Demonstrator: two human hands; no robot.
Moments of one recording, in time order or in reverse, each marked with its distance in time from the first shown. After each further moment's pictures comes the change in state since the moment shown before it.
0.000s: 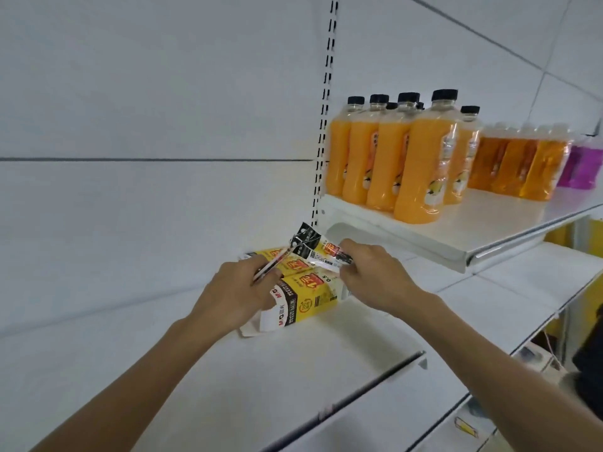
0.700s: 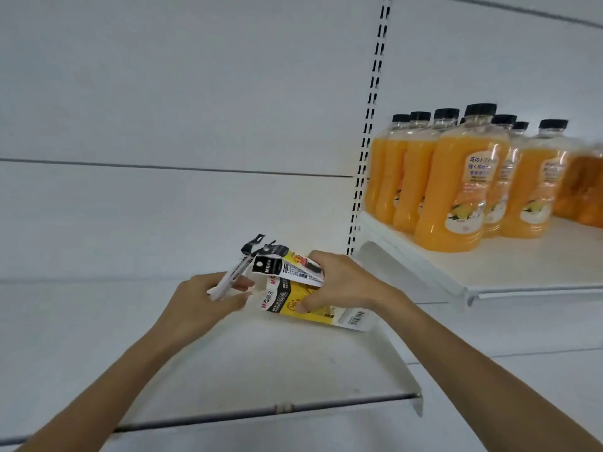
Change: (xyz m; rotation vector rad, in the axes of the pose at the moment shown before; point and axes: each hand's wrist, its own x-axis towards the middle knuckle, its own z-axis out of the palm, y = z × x) left_hand -0.066 0.021 -0.006 -0.024 0.358 -0.274; right_hand 0.038 -0.001 0.001 0.340 -0.381 -0.424
